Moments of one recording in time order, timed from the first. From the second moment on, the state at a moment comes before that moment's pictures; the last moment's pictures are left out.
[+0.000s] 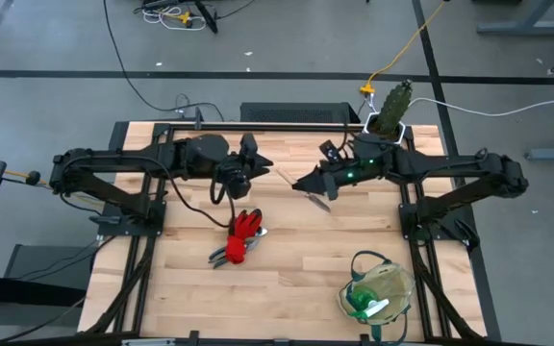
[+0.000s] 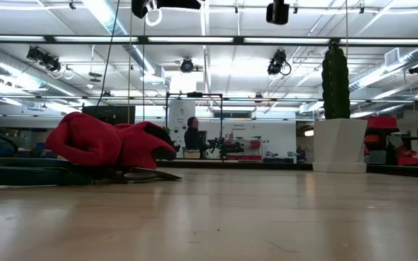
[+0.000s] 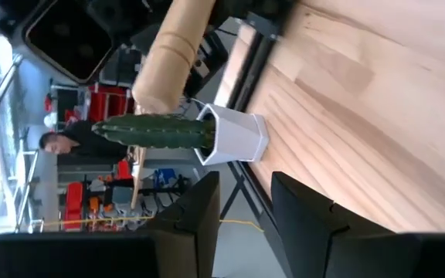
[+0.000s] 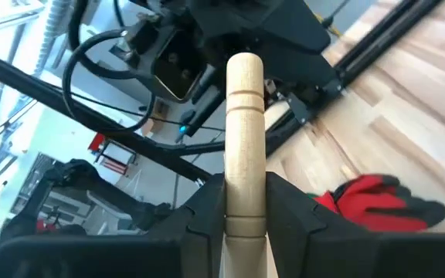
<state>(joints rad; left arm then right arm) 0.04 1.30 1.29 -0.36 -0.21 1.24 -0.06 1.26 1.12 -0.04 -0.26 0.86</state>
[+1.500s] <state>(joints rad) 0.04 1.13 1.29 -0.28 -0.22 0.20 -0.07 0.93 1.12 -0.15 -0.02 0.18</state>
